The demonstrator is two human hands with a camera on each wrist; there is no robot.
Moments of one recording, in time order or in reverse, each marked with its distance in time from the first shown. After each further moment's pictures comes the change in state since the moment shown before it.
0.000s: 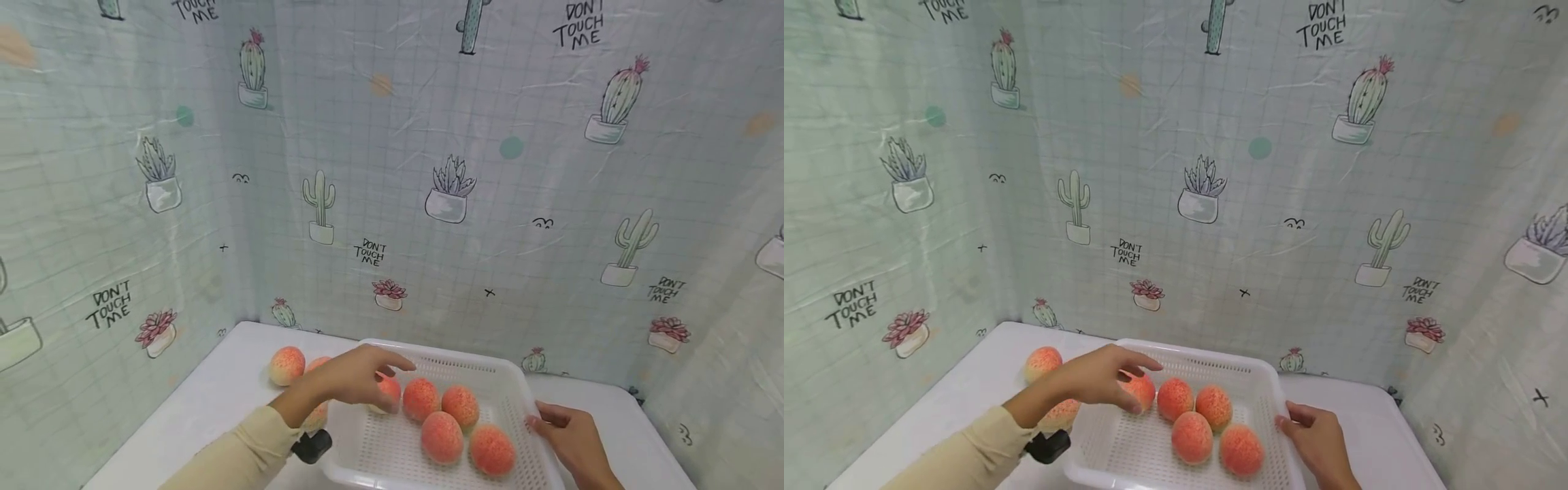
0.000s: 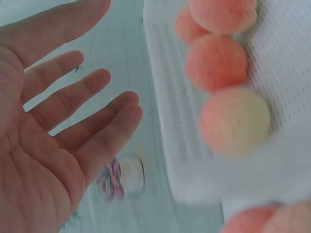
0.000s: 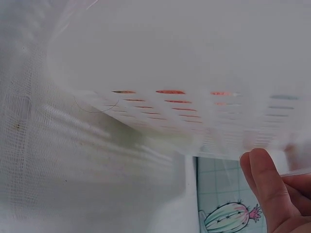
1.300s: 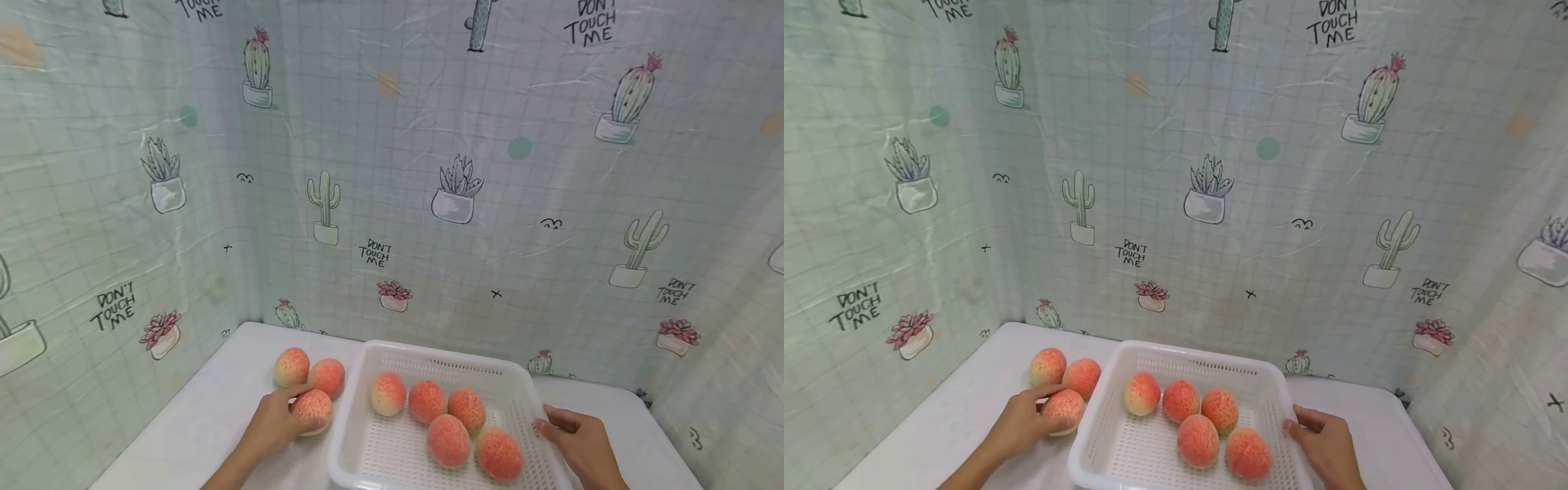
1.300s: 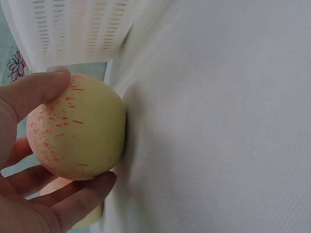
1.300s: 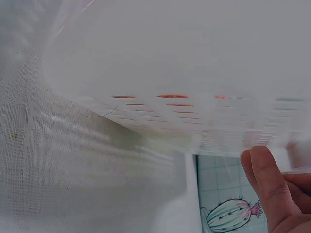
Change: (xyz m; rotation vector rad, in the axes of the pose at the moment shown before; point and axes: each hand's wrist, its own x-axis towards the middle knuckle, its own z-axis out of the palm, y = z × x) left_hand -0.088 -0.137 0.045 -0.032 0.623 -0.461; right_hand -0.002 0.002 0.002 0.021 0.014 -0.014
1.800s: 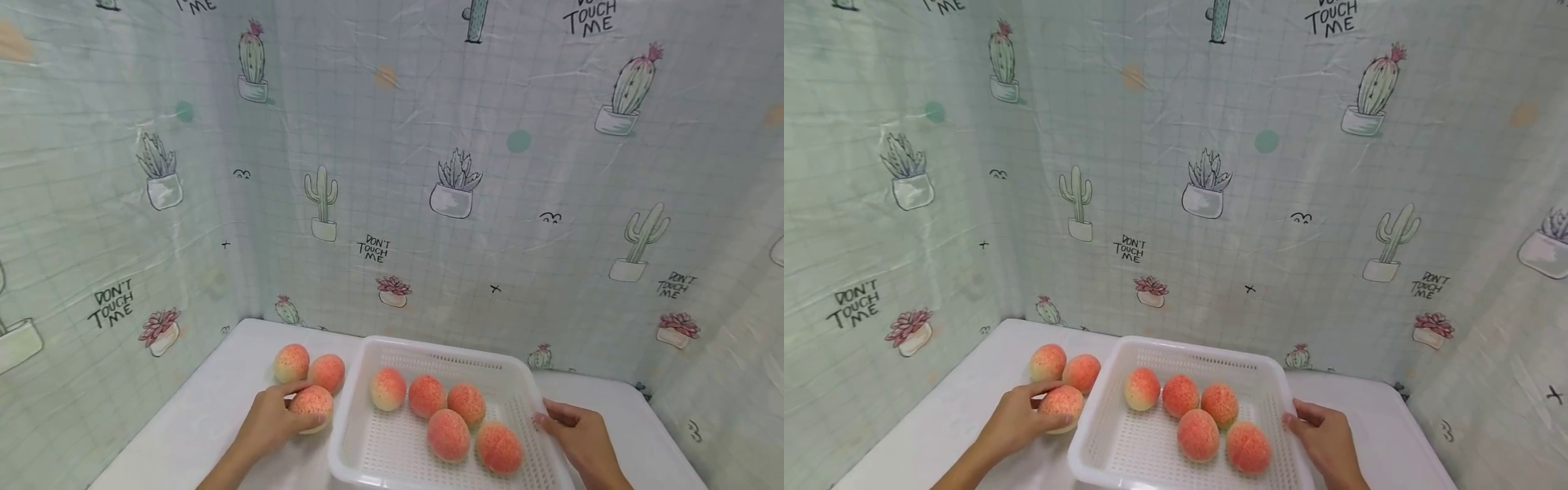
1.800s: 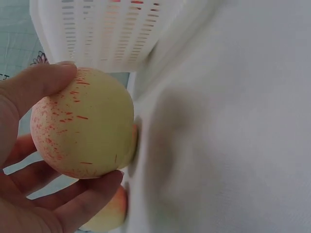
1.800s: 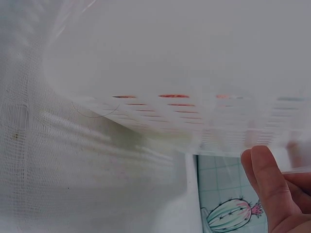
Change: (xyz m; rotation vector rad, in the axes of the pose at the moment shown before) left_hand -0.010 0.017 -0.013 -0.057 -0.022 -0.067; right_hand 0.001 0.001 0.001 0.001 -0.004 0.029
